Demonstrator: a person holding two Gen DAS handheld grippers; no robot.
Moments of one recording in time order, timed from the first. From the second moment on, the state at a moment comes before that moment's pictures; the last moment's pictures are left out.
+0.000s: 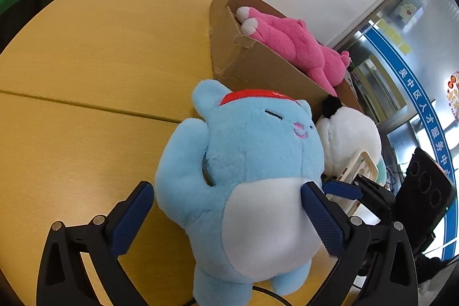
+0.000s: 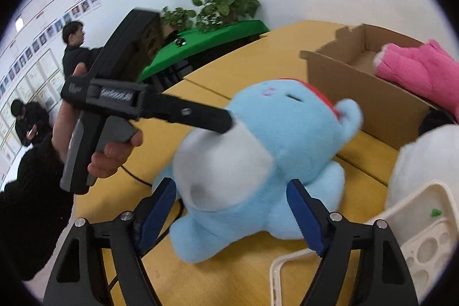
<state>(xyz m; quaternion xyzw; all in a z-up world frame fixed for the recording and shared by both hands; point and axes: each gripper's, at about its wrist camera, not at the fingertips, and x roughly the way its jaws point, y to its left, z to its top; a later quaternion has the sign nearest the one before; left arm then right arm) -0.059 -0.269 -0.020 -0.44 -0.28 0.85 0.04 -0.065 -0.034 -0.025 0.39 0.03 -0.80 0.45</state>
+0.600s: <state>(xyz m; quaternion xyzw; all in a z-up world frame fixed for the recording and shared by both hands) -0.072 -0.295 -0.051 -0.49 -0.30 0.82 0.04 -0.100 -0.039 -0.040 0.50 0.00 -0.81 0.32</state>
